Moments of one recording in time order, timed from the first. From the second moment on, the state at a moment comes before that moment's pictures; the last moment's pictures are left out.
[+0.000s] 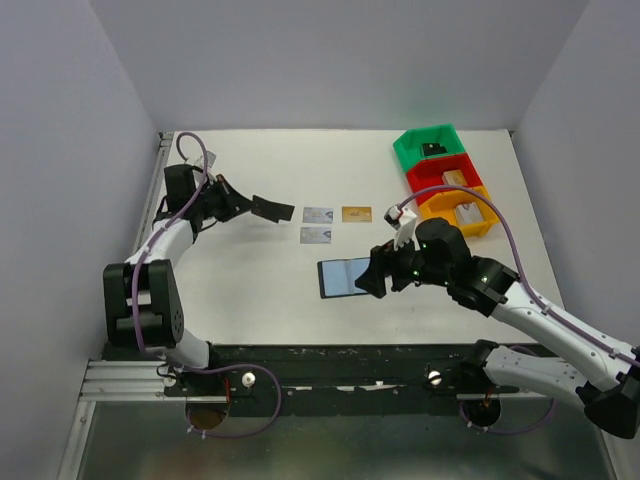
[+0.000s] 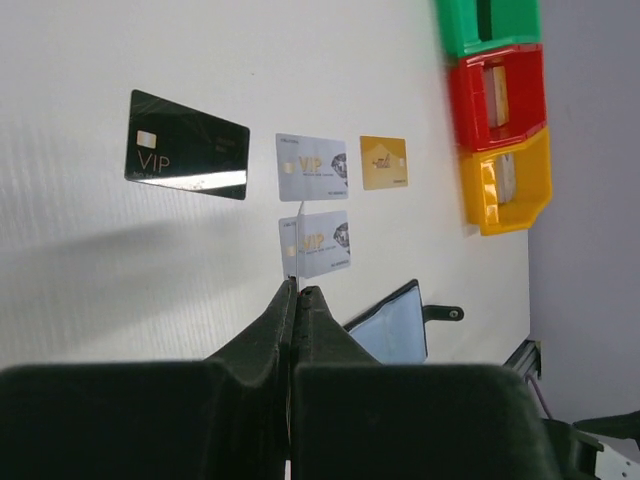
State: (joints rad) left arm 0.09 1.47 0.91 0.01 0.73 -0.55; right arm 0.81 0.95 0.85 -0.46 -0.18 0.34
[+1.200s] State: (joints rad) left arm 0.06 1.76 0.91 0.05 0.68 -0.53; right arm 0.80 0.99 0.85 -0.42 -0.24 0.34
